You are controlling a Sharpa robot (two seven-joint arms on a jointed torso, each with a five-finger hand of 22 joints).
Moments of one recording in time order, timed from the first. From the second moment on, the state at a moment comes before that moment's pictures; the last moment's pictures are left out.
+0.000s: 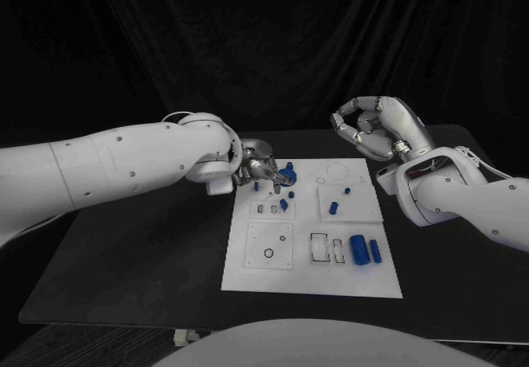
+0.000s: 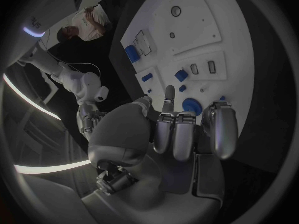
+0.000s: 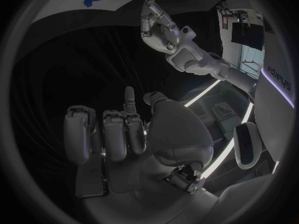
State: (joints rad) left arm 1.41 -0.58 -0.21 1.36 -0.87 0.20 -0.32; left_hand 1.07 0.05 0.13 0.29 0.31 0.99 0.08 0.25 0.34 1.47 0.00 1.57 1.31 1.46 -0.05 1.56 1.31 0.06 1.47 0.05 1.33 1.31; right arm 1.30 -0.92 -0.21 1.67 -1.13 -0.89 0.20; right_hand 1.14 0.04 0.06 0.29 0.85 0.78 0.10 0.57 0.33 1.46 0.03 1.57 1.31 1.47 -0.03 1.57 1.31 0.04 1.46 0.08 1.48 1.31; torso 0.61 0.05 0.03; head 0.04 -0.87
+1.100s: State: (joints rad) left arm 1.42 -0.30 -0.21 1.01 -0.58 0.53 -0.70; left_hand 1.10 0.03 0.10 0.27 0.29 1.12 0.06 0.19 0.29 1.46 -0.02 1.57 1.31 1.47 -0.07 1.56 1.31 0.04 1.46 0.04 1.43 1.31; right arm 1.27 -0.92 -0.21 1.66 -1.10 -0.89 0.24; right_hand 1.13 0.01 0.08 0.29 0.71 0.78 0.10 0.58 0.32 1.46 0.03 1.57 1.31 1.47 -0.03 1.57 1.31 0.04 1.46 0.08 1.47 1.31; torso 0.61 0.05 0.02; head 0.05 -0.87
